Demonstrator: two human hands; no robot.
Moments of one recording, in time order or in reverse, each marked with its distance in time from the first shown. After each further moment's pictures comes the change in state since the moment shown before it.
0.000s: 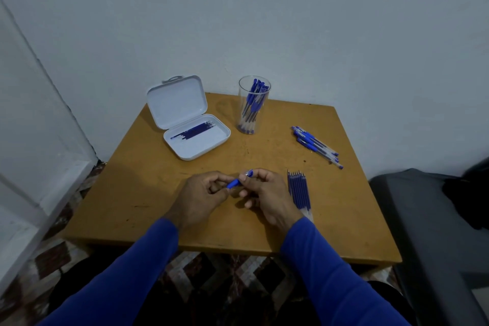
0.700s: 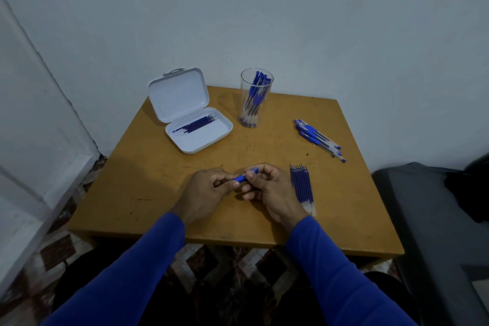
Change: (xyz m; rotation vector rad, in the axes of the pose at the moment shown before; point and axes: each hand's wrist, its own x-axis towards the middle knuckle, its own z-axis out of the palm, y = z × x) left_hand -0.003 0.010 0.006 0.067 -0.003 0.012; right_hand -0.004 0.008 -0.004 0.041 -0.027 -0.067
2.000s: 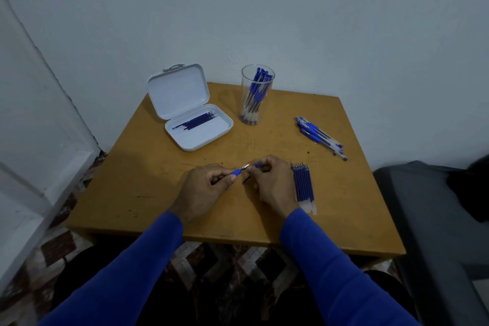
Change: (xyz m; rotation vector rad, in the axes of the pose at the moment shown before) left_hand 0.000 -0.005 0.000 0.000 0.082 0.056; right_hand 0.017 0.001 0.005 -0.693 0.379 -0.118
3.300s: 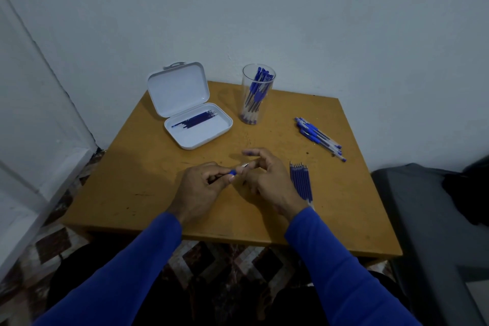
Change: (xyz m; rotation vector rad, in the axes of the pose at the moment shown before) left_hand -0.004 -0.002 0.002 -0.045 0.085 0.069; right_hand -0.007 -0.015 -0.015 0.252 -0.323 -0.060
